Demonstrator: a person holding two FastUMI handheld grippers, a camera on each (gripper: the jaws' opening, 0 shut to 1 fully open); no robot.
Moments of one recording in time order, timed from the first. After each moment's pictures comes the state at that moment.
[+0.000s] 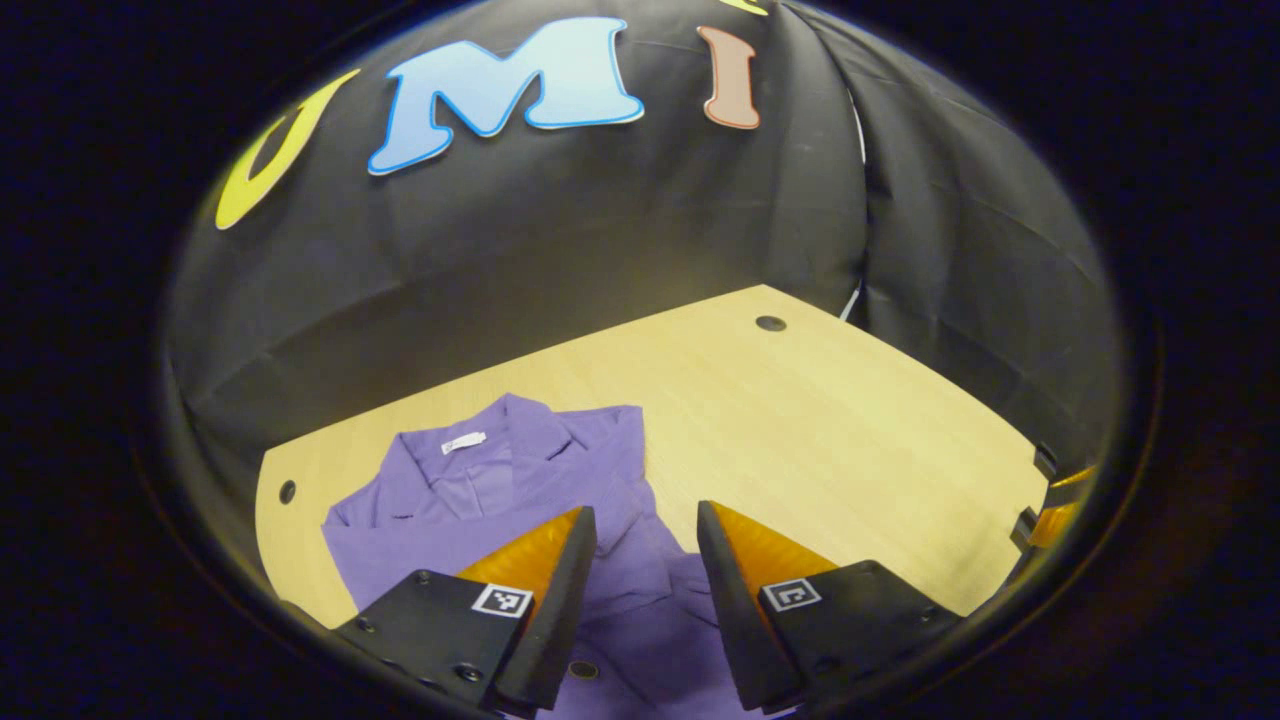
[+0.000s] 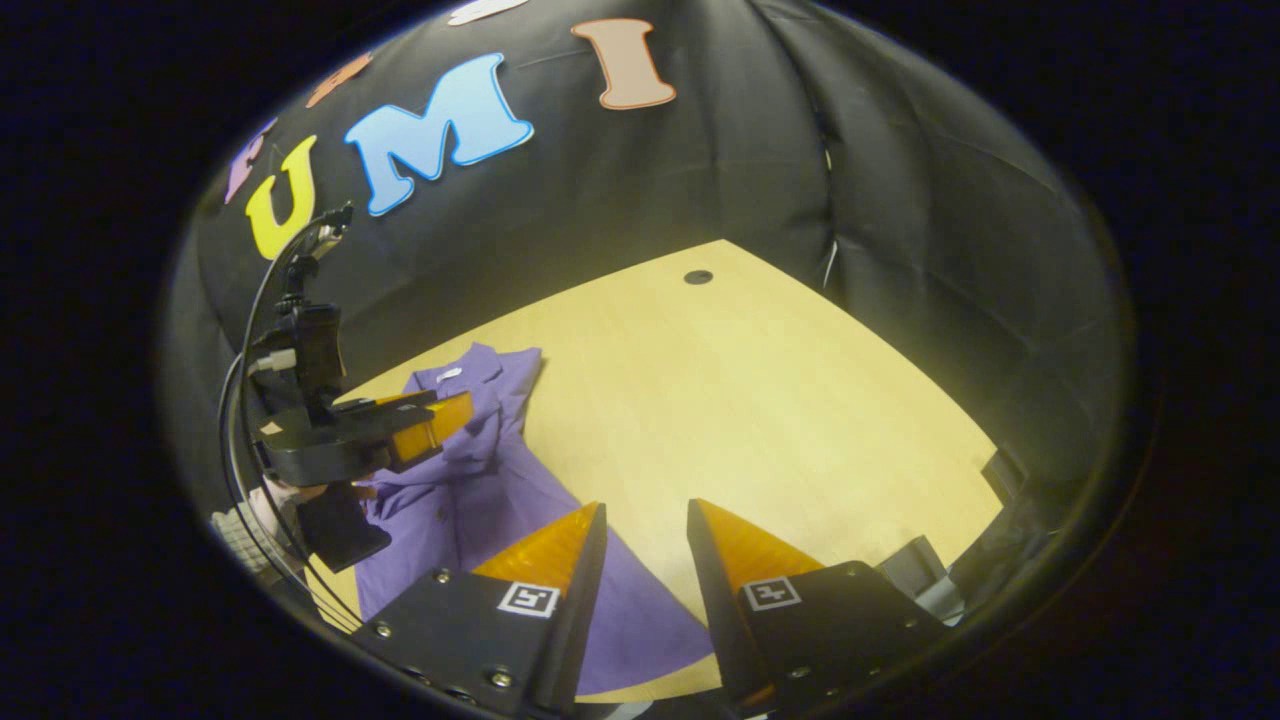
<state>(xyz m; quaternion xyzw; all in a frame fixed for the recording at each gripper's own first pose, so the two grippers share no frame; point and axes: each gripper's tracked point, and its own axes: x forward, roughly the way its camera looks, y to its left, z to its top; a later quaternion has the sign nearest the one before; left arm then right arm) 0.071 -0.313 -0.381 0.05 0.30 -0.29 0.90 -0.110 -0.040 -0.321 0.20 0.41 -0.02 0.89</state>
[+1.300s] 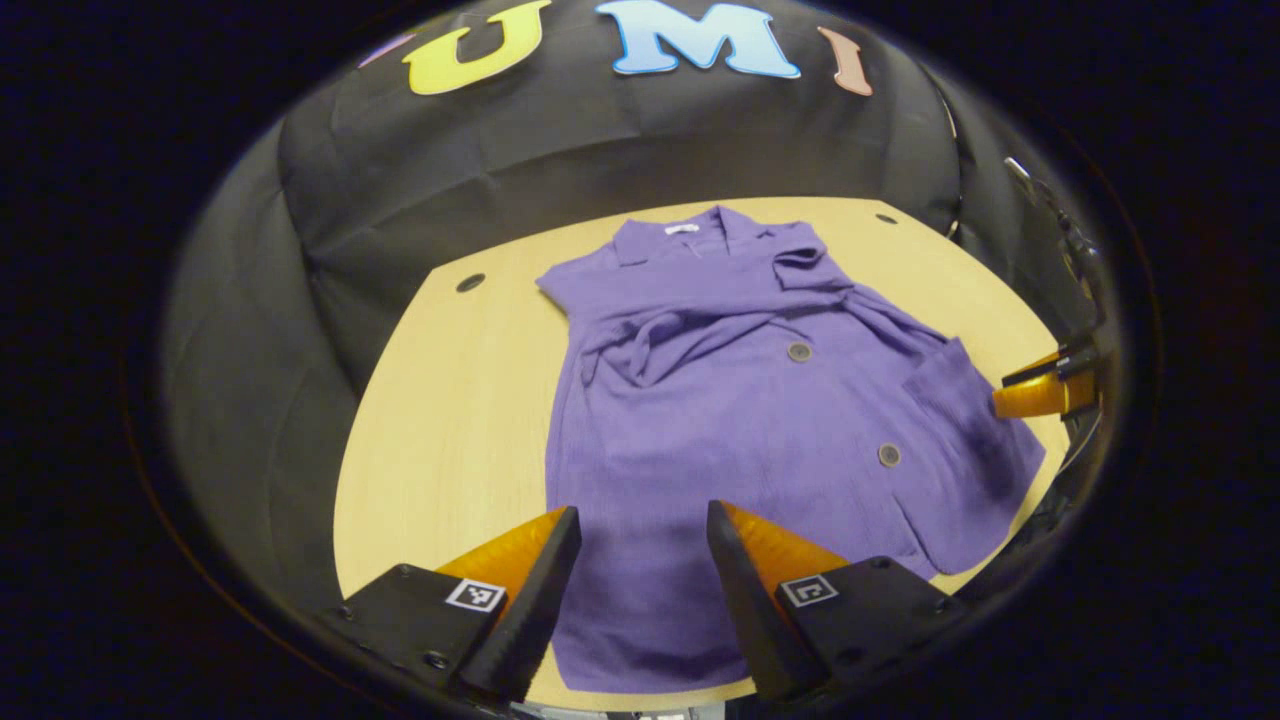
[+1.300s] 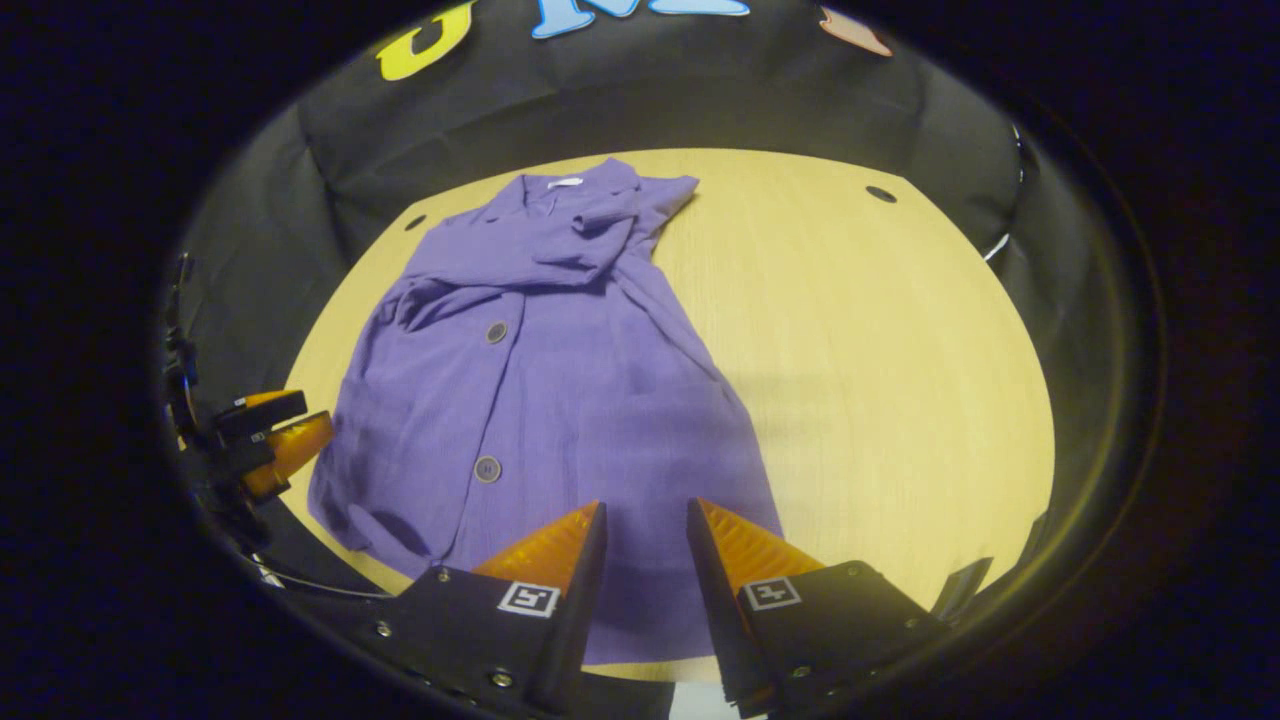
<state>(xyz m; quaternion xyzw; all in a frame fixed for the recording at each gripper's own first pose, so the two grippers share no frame) -0.134 -0.018 -0.461 0.07 0.43 -0.13 0.89 -0.161 0.074 -0.402 0.06 0.55 0.17 0.82</state>
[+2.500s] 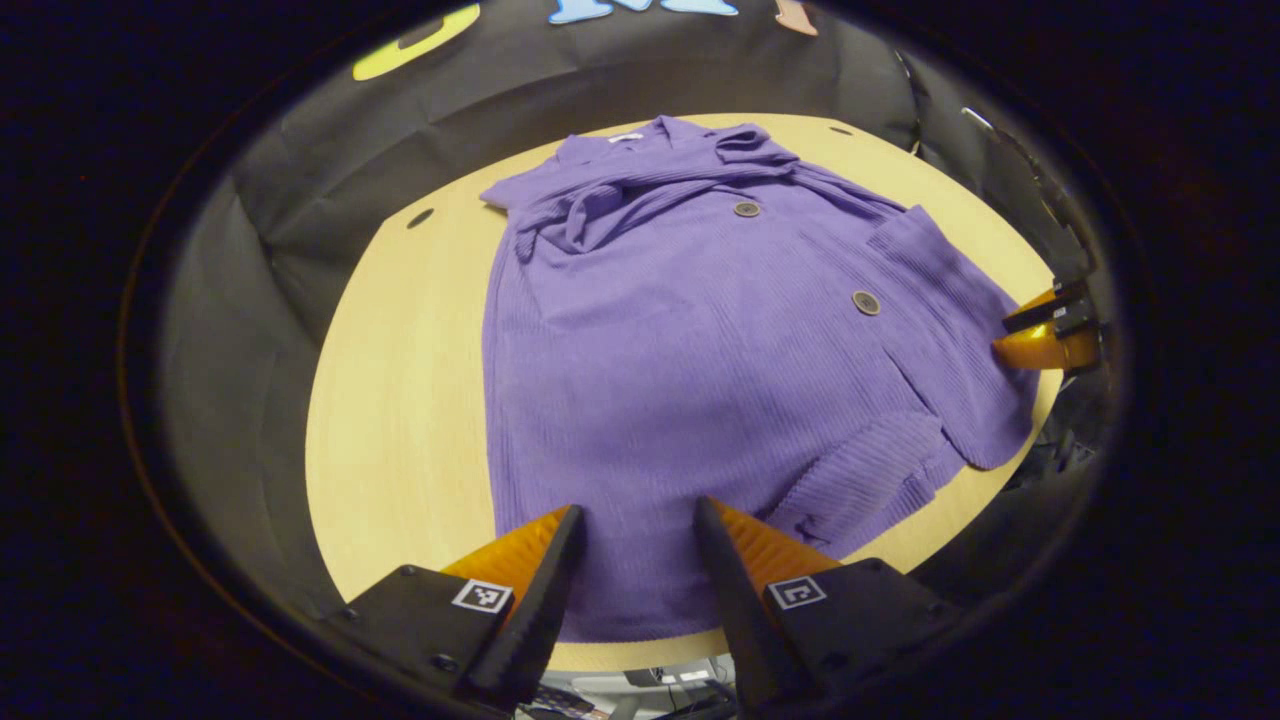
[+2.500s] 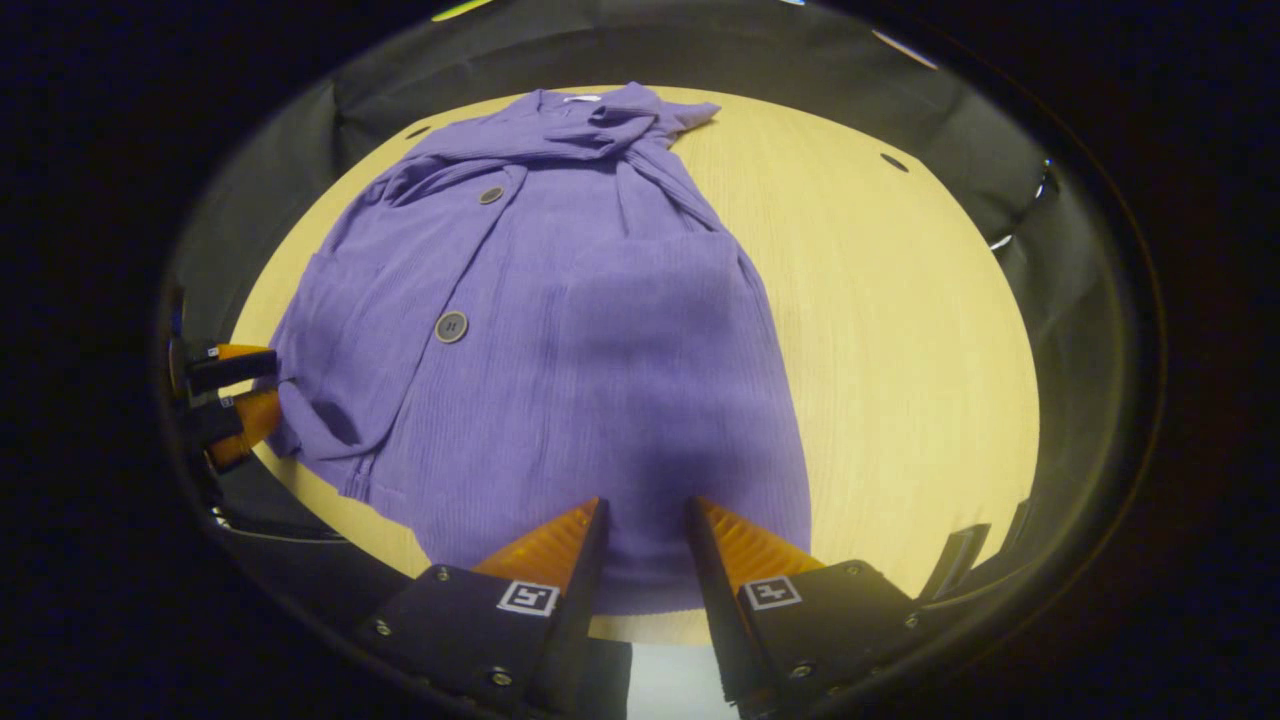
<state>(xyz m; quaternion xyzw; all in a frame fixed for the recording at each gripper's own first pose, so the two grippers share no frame) -0.197 -0.029 -0.520 0.10 0.51 -0.17 0.84 -0.225 0.062 -0.441 -0.02 0.61 0.17 0.78</state>
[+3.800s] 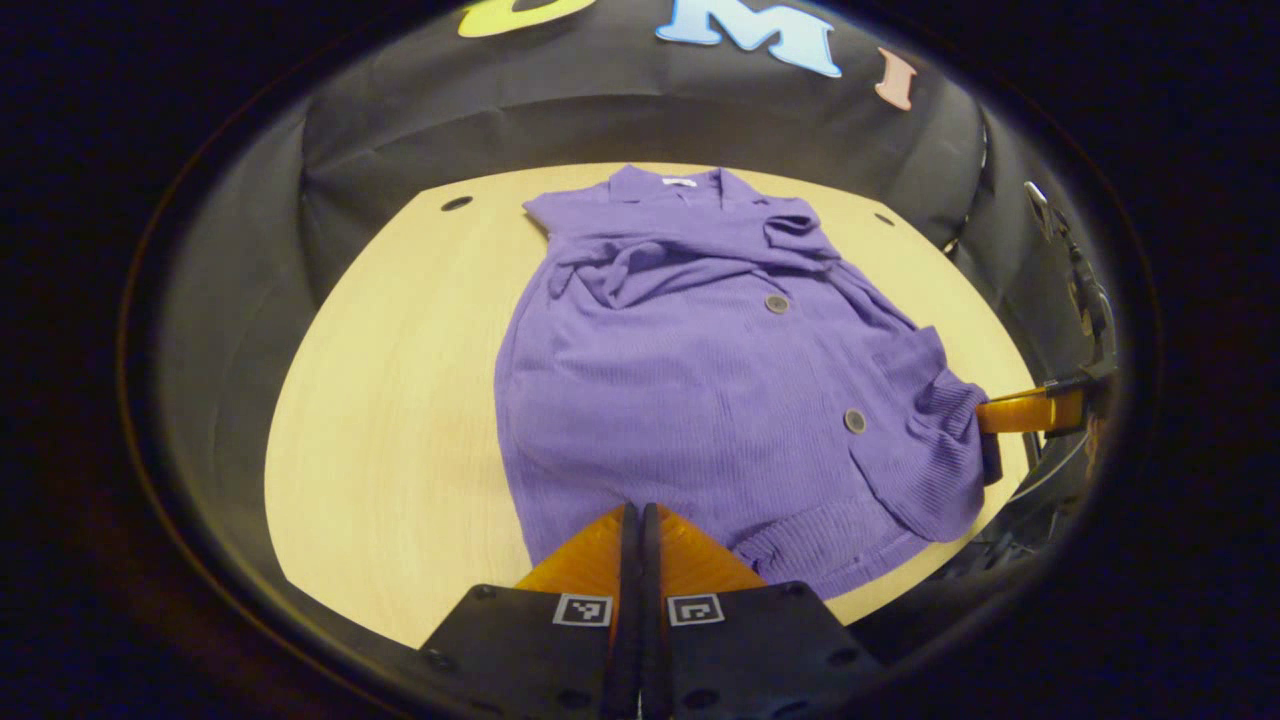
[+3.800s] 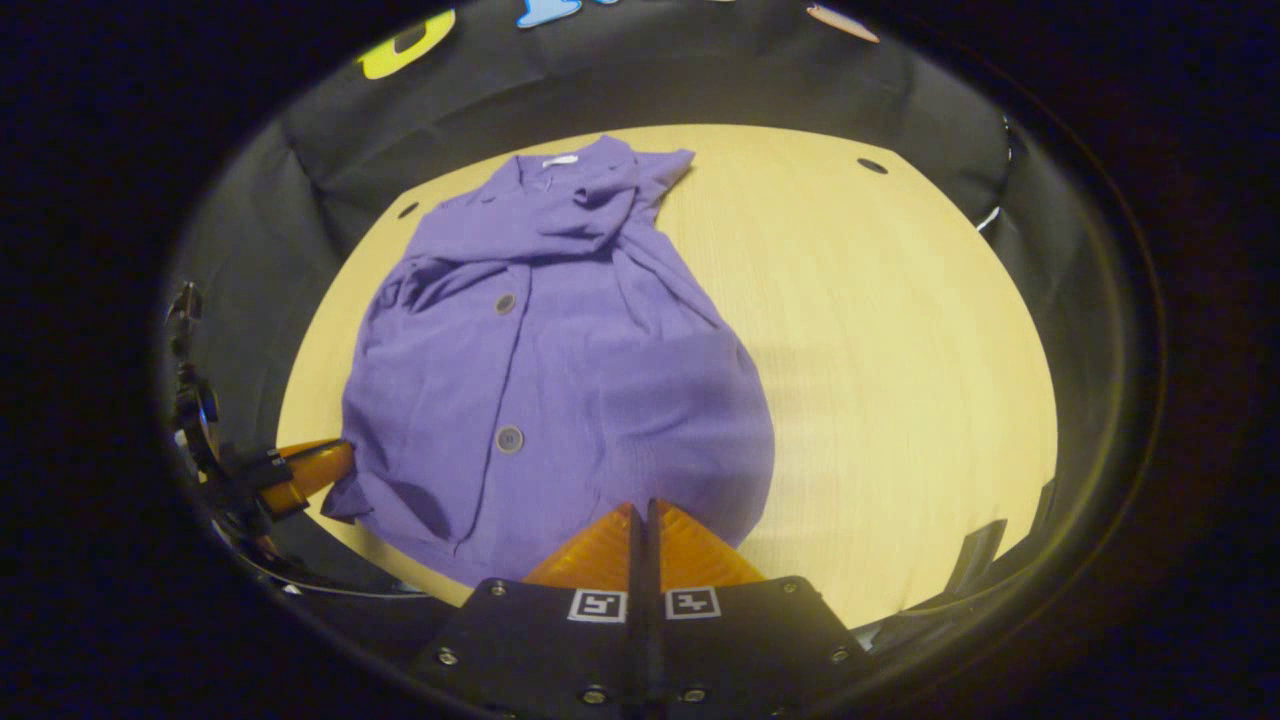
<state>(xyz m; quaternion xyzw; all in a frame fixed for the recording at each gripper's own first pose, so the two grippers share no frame) -0.148 -0.035 -0.478 -0.03 0.48 -0.14 0.87 -0.164 0.085 -0.381 0.09 0.56 0.16 0.81</state>
